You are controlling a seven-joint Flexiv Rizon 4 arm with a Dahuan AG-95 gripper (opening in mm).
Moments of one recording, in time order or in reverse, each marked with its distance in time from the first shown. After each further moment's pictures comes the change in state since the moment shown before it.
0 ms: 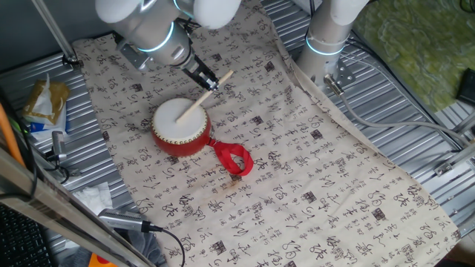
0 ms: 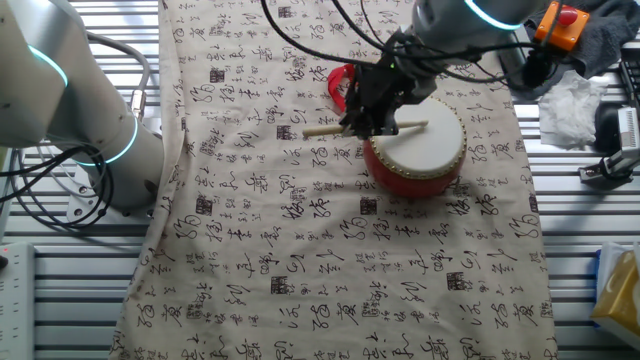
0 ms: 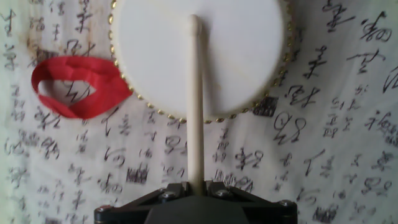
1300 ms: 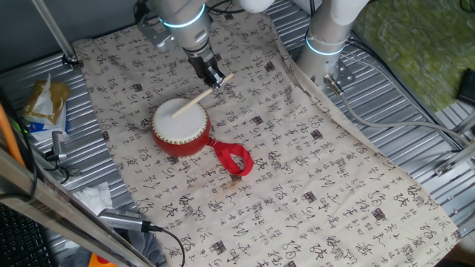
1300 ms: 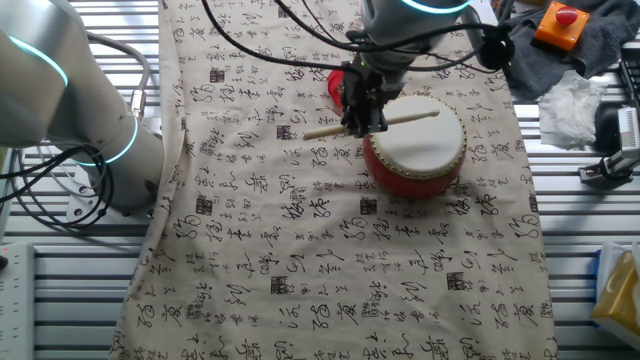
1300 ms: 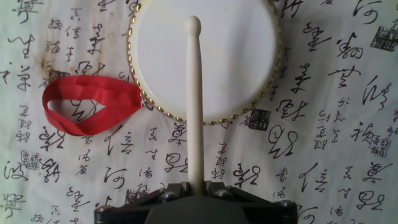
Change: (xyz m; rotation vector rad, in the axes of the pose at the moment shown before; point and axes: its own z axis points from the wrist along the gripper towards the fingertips) arm -0.005 -0.001 0.001 0.028 -0.222 0.012
